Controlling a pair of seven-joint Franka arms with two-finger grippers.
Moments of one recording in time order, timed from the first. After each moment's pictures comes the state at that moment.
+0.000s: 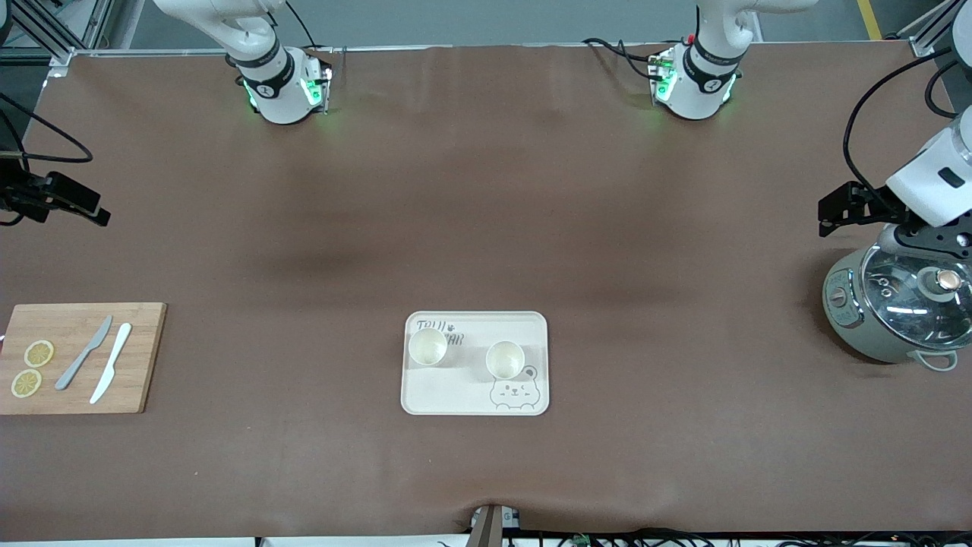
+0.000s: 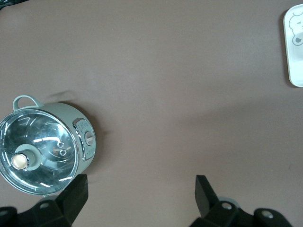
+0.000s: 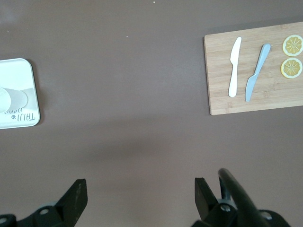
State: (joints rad) left arm -0.14 0.10 0.07 -1.50 0.06 1.61 0.16; right arm 0.05 -0.01 -0.15 -1.63 0.05 1.63 0.00
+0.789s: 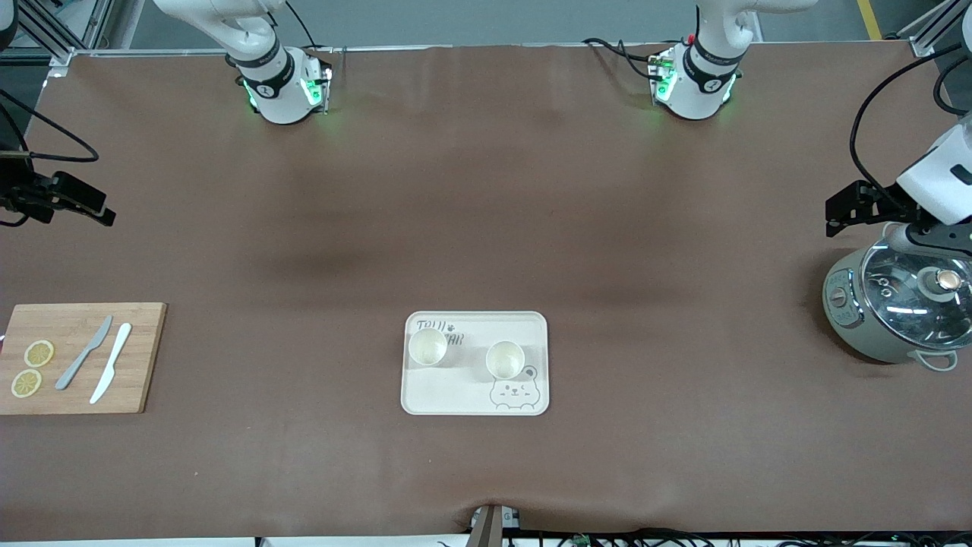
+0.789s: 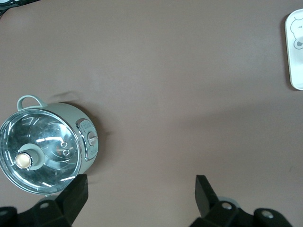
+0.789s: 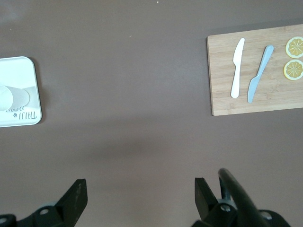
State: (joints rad) left arm -0.13 0.10 0.07 -1.49 0.06 1.61 0.16; right arm 0.05 -0.01 -0.13 -1.63 0.05 1.63 0.00
